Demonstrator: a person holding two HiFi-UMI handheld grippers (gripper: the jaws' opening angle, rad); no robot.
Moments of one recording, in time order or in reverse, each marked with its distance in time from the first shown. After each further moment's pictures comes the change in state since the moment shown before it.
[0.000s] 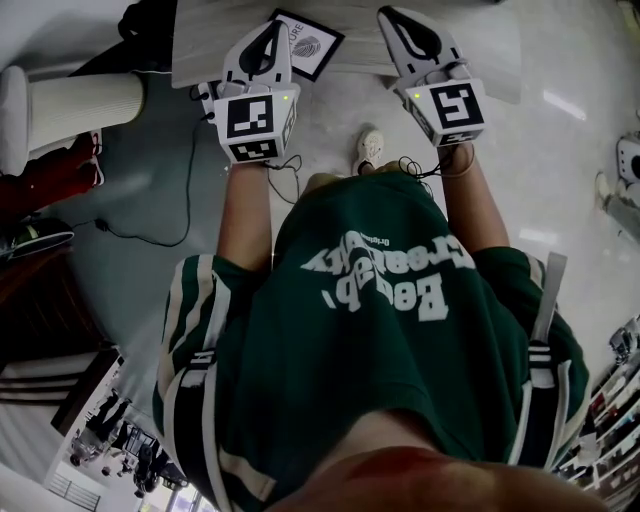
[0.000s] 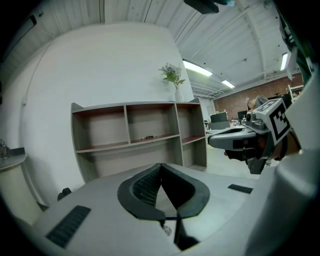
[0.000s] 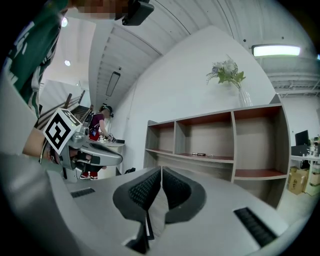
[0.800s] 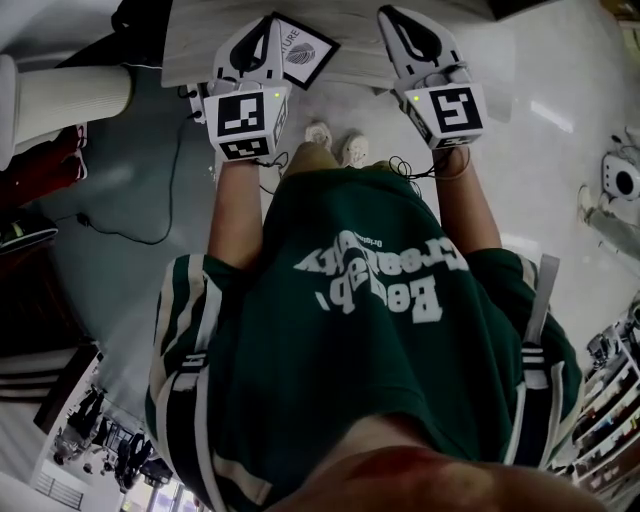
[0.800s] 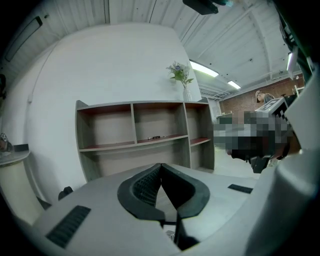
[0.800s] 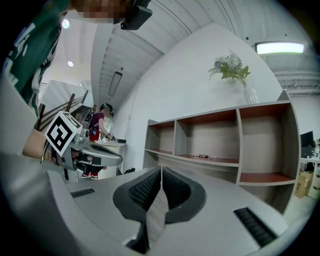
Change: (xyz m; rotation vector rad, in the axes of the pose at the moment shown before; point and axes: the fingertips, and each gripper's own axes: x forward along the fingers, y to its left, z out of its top) left arm 0.028 0.031 0.001 -0.037 -0.008 0.051; right arm 0.034 -0.020 -0.001 0.007 0.069 0.007
